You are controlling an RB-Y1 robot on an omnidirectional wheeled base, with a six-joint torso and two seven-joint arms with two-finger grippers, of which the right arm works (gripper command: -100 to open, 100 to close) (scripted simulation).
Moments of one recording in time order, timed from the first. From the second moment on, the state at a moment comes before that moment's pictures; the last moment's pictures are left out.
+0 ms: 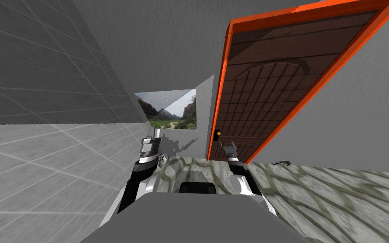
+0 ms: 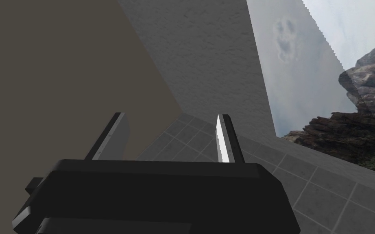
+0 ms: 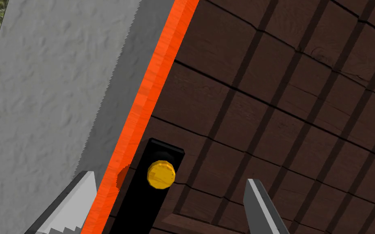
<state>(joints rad) 0.36 -0.28 0.14 -1.76 -0.67 -0.48 -0.76</state>
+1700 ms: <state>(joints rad) 0.28 -0.40 0.15 -1.48 -0.93 -0.47 -1.05</state>
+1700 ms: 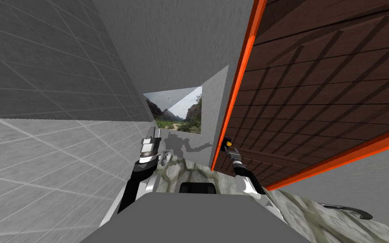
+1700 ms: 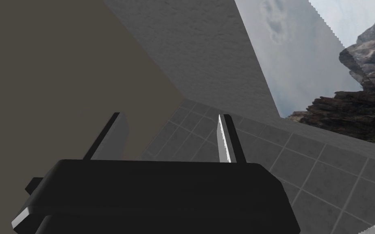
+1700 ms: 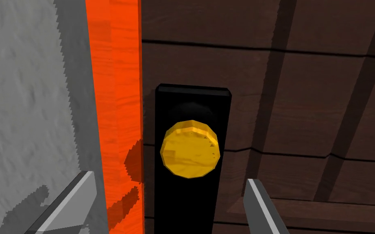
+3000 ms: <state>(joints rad) 0.28 -0.45 0.11 -1.46 -0.95 -0.48 -1.10</state>
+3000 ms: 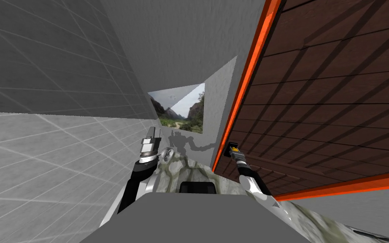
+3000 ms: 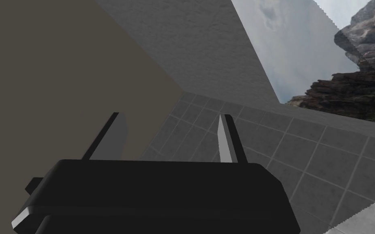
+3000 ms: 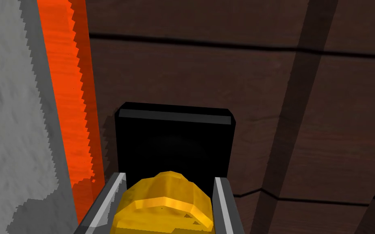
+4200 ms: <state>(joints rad) 0.33 -0.56 0.21 -1.48 -0.94 -0.52 -1.21</state>
